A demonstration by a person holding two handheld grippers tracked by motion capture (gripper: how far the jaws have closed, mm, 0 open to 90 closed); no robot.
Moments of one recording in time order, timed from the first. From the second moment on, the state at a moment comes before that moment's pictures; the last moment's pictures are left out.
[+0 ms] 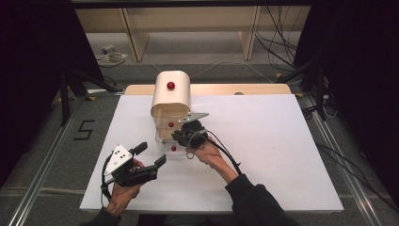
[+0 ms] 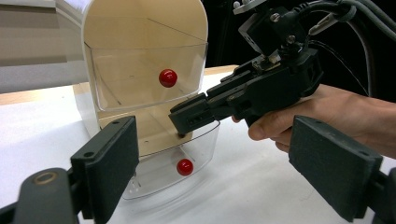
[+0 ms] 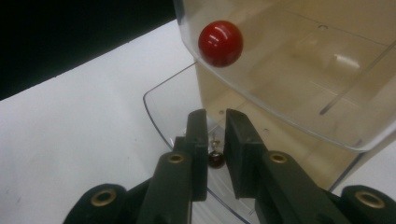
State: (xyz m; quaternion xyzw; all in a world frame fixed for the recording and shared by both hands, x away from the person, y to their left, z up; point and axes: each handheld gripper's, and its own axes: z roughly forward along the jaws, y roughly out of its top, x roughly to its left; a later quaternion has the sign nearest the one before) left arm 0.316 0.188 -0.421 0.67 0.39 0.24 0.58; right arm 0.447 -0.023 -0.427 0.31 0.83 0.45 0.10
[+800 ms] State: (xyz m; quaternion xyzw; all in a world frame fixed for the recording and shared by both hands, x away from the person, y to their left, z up) left arm 0.317 0.187 -0.423 0.67 0.40 0.24 0.58; right arm 0.416 -0.086 -0.409 0.31 0.81 0.49 0.09
